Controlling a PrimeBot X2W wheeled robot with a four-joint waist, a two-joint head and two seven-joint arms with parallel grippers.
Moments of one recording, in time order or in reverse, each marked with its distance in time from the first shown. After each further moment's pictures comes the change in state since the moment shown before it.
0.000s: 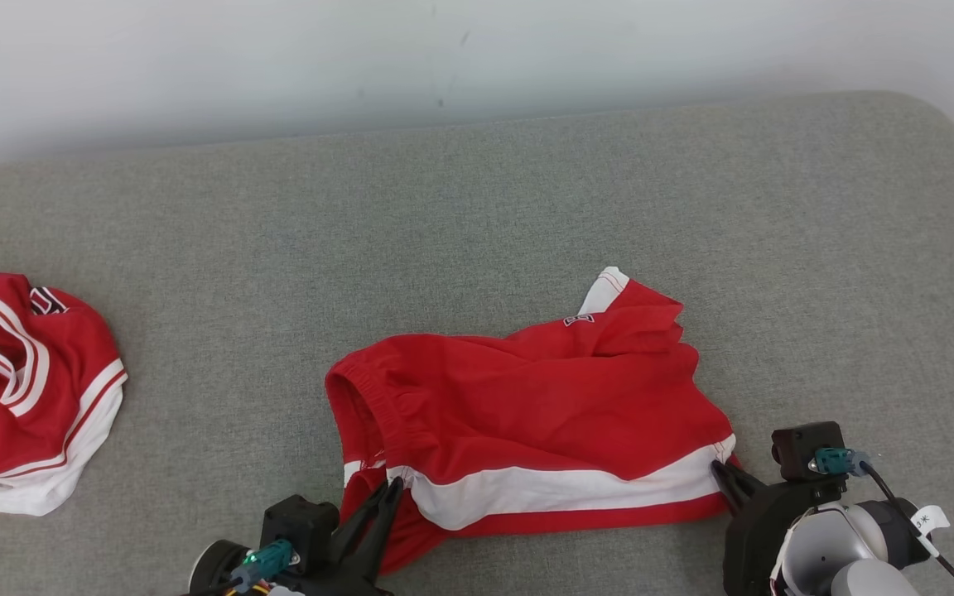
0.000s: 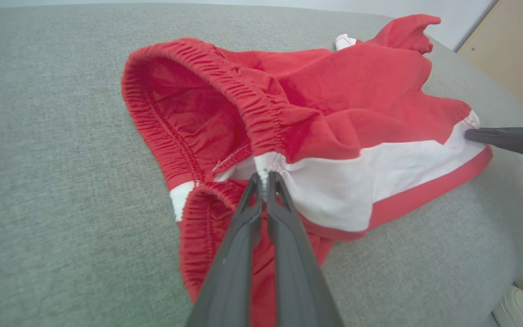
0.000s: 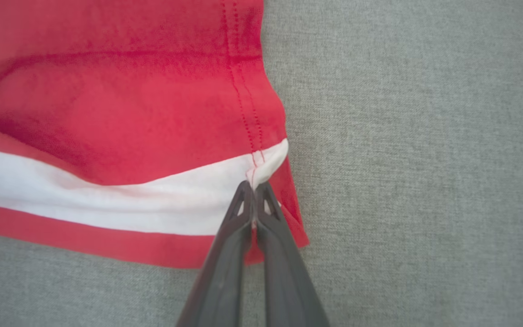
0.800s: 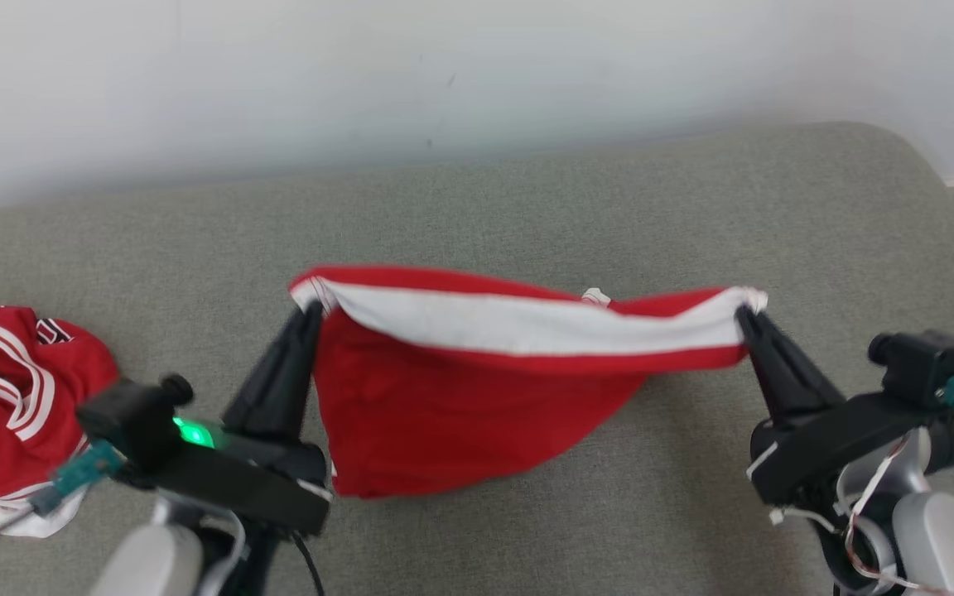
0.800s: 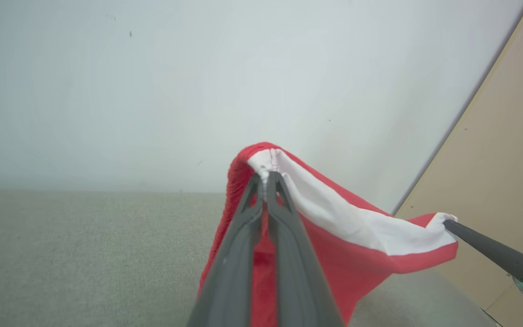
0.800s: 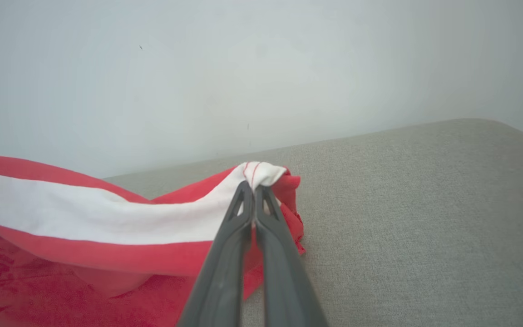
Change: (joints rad) left arm -0.094 0.043 0.173 -0.275 -0.250 -0.035 -0.049; right arm -0.039 0.011 -0.061 -0.302 0.234 0.000 -0.143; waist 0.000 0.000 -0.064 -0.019
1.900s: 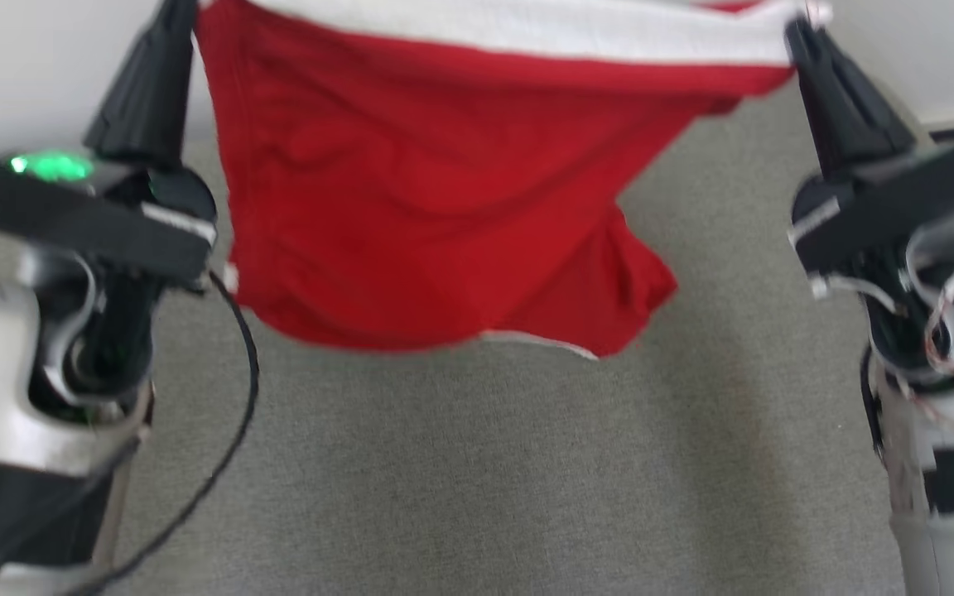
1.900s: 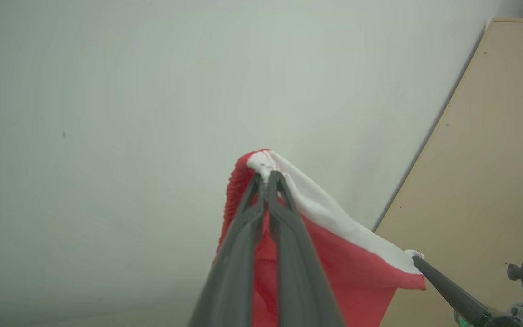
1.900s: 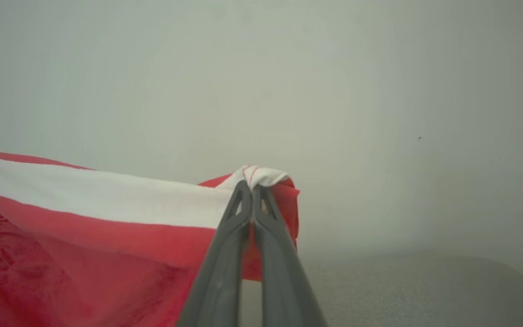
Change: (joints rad) left arm -0.440 0.041 0.122 -0.021 -0.306 0.002 0.167; right arm -0.428 -0.002 -0.037 -0.054 0.046 0.000 0.128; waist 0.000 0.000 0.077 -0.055
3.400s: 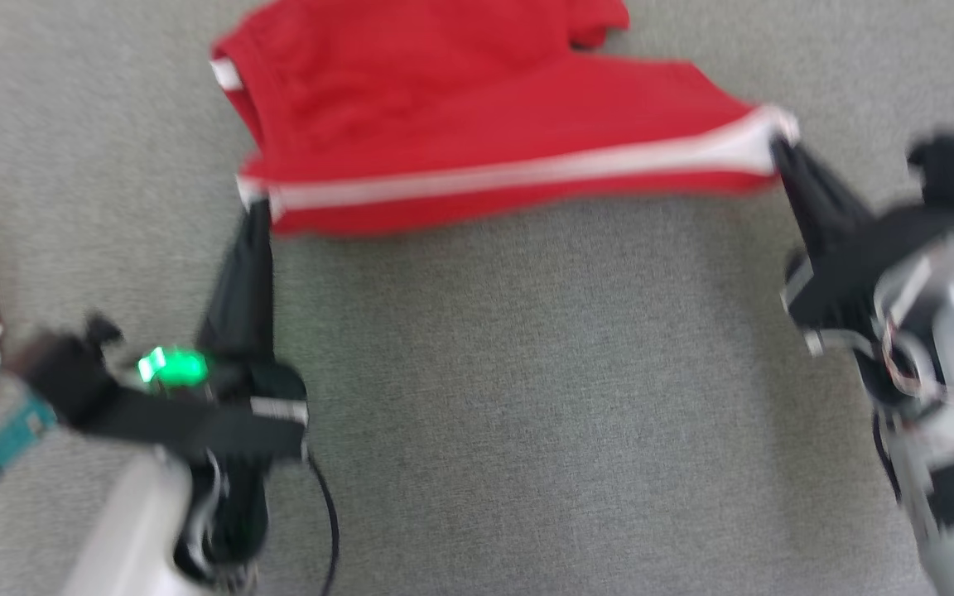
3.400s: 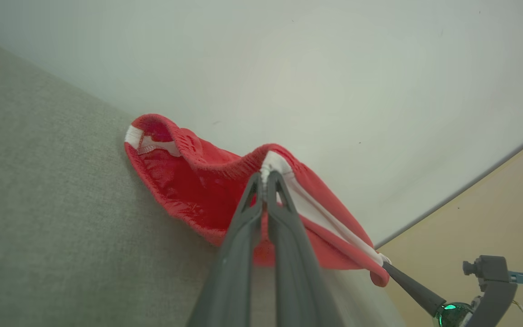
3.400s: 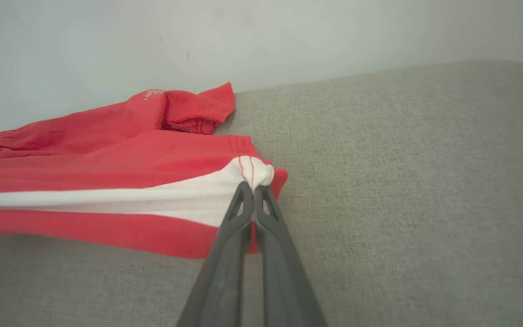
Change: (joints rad) left arm 0.271 -0.067 -0.104 0.063 0.023 -0.026 -0.333; right arm -0.021 -0.133 0.119 0.364 0.060 0.000 -0.113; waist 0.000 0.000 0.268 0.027
